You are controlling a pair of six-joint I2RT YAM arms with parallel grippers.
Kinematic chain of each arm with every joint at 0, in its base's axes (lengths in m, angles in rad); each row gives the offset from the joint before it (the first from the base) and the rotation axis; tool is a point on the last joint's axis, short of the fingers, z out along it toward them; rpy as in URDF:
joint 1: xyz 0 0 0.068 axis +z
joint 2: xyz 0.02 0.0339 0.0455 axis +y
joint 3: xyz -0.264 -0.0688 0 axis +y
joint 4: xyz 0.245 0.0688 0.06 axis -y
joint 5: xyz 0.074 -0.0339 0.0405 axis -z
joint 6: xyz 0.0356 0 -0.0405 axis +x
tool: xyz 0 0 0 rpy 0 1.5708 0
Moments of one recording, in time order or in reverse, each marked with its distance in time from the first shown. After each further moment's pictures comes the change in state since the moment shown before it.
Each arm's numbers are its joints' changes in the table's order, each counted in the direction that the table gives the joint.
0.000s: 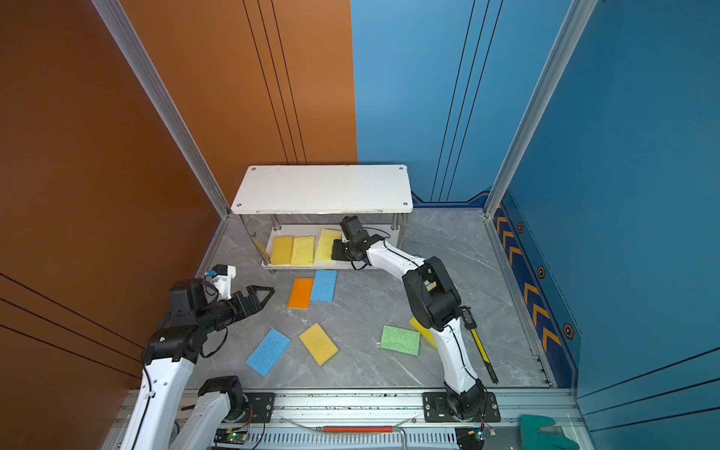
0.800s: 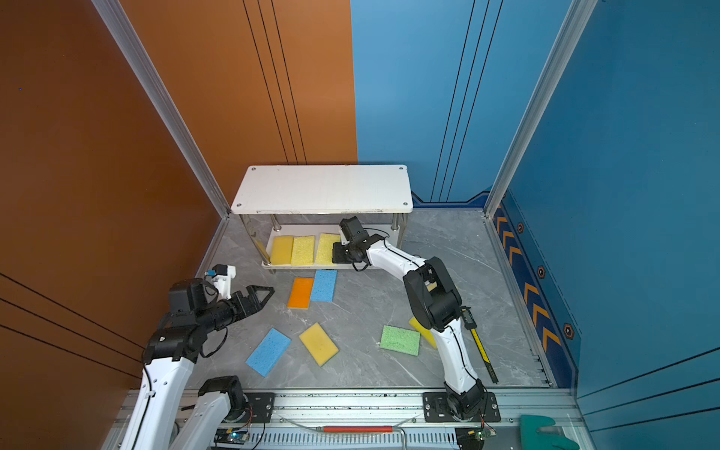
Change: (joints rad) left arm 0.005 0.002 0.000 0.000 0.005 0.000; right arm 0.003 -0.010 0.000 -0.057 -0.033 -0.078
